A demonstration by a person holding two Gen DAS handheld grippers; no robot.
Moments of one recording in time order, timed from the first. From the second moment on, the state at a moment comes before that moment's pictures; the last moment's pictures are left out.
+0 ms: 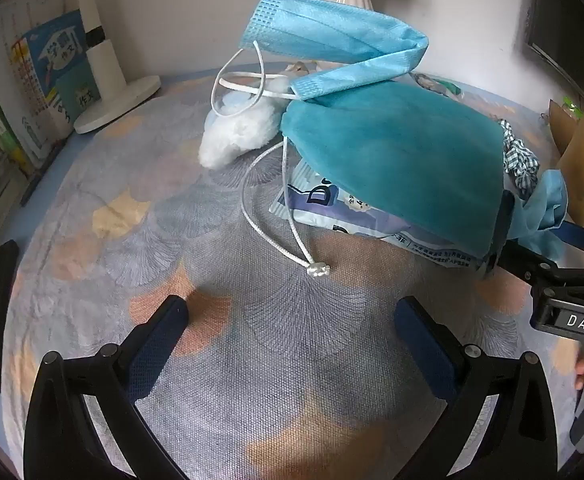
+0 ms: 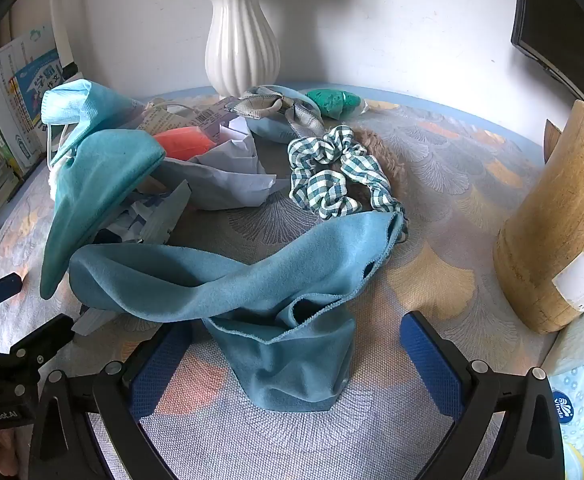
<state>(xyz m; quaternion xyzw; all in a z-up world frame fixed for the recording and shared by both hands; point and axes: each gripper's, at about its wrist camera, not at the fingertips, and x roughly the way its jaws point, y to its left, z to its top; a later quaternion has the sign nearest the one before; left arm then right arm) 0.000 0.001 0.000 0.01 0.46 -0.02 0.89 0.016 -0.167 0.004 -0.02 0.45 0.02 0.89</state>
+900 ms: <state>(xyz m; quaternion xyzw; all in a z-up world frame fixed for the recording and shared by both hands) -0.034 -0.024 0.047 -0.03 0.32 -0.04 0.95 -0.054 -0.184 0.065 0.00 0.31 0.05 0.95</state>
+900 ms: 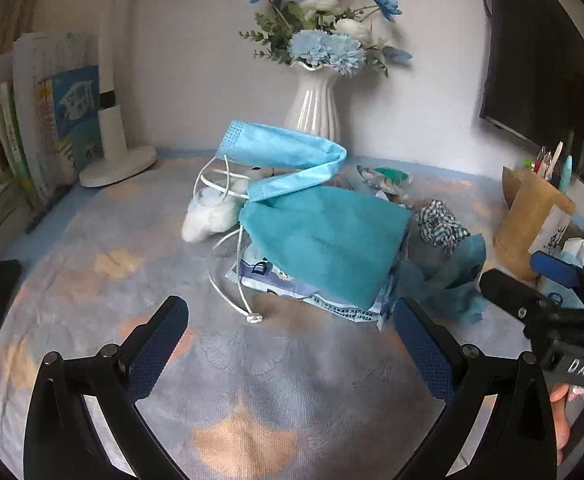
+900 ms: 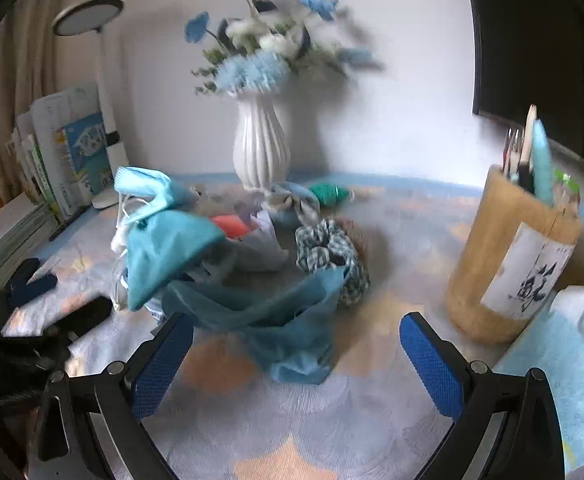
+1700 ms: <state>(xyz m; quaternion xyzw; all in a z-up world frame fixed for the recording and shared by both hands) -0.040 -0.009 0.033 -0.07 0.33 -0.04 0.94 -0.063 -0.173 0.057 -0.05 0.30 0.03 0.95</state>
